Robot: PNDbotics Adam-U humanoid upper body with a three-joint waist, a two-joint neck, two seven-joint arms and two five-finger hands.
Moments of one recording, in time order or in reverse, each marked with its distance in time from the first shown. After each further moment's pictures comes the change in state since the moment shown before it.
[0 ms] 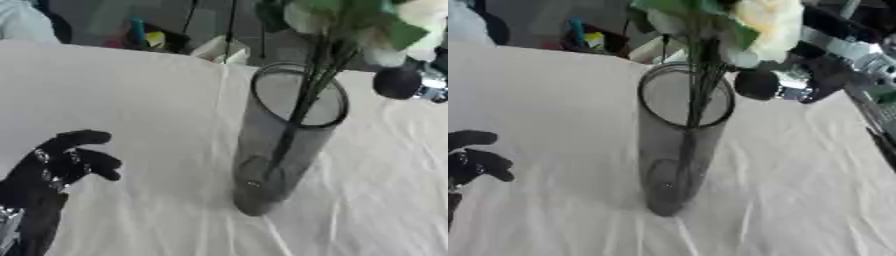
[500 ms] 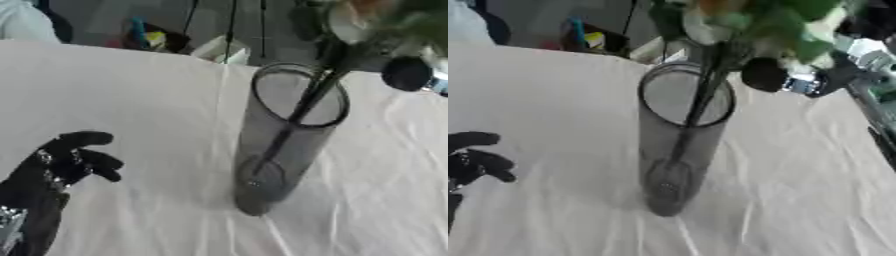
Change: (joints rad) left arm 0.000 0.000 0.000 0.000 -0.007 0.001 -0.011; right arm 0.000 0.000 -0.003 0.006 -0.019 -0.001 0.000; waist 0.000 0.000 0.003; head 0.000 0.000
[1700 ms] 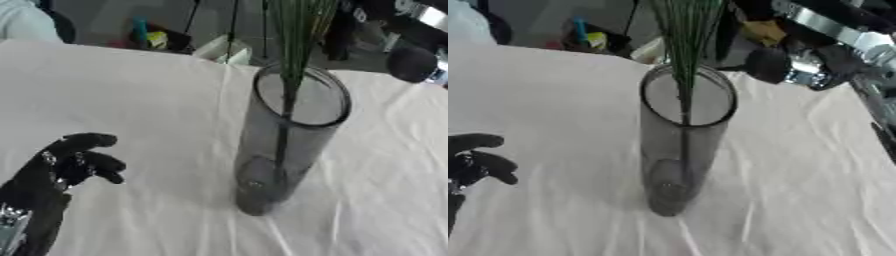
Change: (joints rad) left arm 0.000 0.000 0.000 0.000 -0.006 0.005 -0.017; right arm -0.009 0.000 -0.023 0.006 0.016 -0.002 -0.044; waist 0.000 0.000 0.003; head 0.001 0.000
